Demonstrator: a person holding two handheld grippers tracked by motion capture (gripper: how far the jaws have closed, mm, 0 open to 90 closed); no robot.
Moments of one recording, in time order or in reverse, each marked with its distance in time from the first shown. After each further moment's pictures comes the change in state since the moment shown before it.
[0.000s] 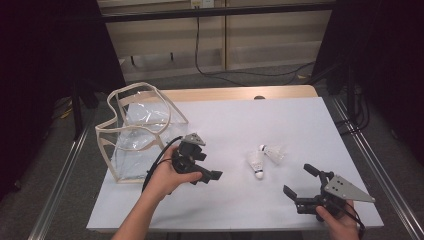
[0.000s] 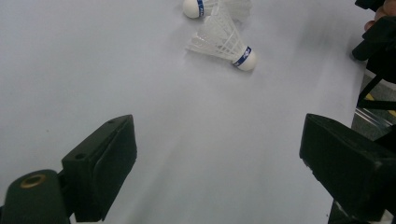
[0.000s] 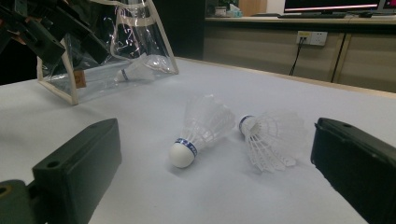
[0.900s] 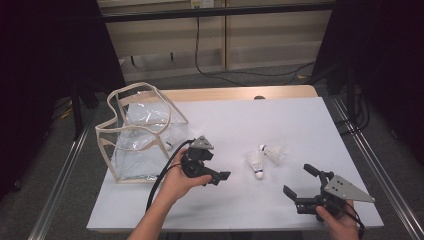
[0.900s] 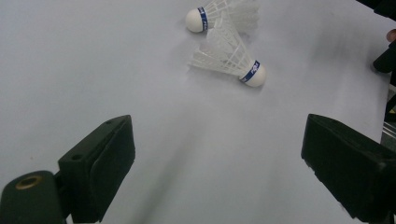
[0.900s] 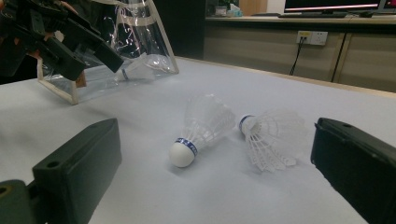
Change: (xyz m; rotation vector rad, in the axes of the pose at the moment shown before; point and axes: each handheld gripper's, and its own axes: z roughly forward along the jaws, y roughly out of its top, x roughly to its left) left arm -0.007 -0.002 0.026 -0.066 0.048 0.027; right arm 0.000 0.000 0.000 0.003 0.000 -0.003
